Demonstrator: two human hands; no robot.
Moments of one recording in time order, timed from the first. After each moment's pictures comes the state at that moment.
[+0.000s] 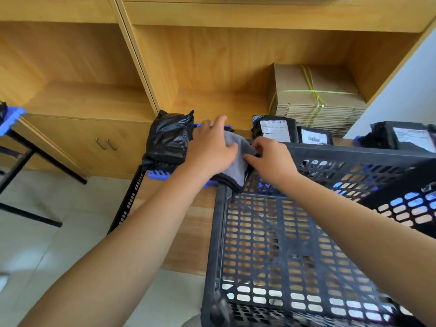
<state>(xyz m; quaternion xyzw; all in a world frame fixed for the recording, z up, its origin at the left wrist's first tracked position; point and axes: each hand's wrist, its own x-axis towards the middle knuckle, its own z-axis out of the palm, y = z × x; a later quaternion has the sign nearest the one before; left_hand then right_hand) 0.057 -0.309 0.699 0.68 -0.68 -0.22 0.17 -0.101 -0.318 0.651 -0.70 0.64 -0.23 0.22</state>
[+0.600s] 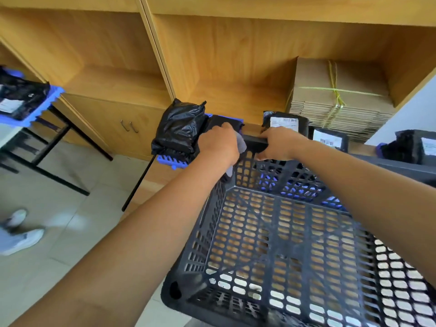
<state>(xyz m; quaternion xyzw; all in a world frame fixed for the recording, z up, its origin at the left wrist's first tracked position) 0.000 -0.333 0.684 0.78 -0.61 -0.10 -0.09 -0.152 -0.393 0.662 -0.82 0.53 0.10 0.20</state>
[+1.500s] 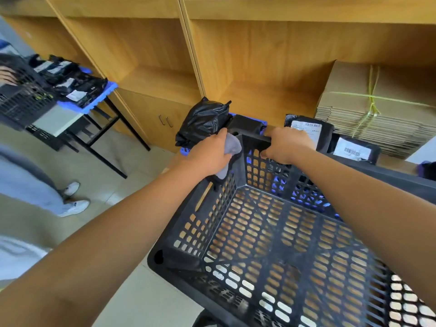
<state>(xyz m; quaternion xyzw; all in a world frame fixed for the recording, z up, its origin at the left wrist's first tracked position) 0.022 -0.288 0.665 0.77 -0.63 -0.13 0.01 -0.159 -0.393 0.646 -0.85 0.51 0.03 0.12</state>
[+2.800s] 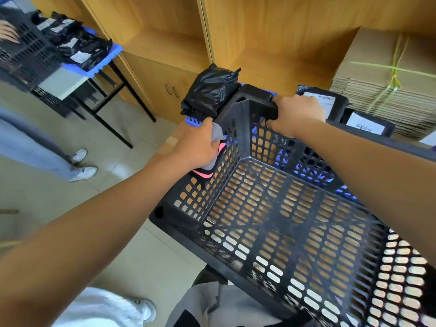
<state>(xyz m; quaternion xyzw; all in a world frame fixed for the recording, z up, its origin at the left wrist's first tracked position) 0.021 -0.217 0.655 0.81 -0.56 -0.17 0.06 -0.165 -0.387 0.635 -0.90 0.45 -0.02 0.01</state>
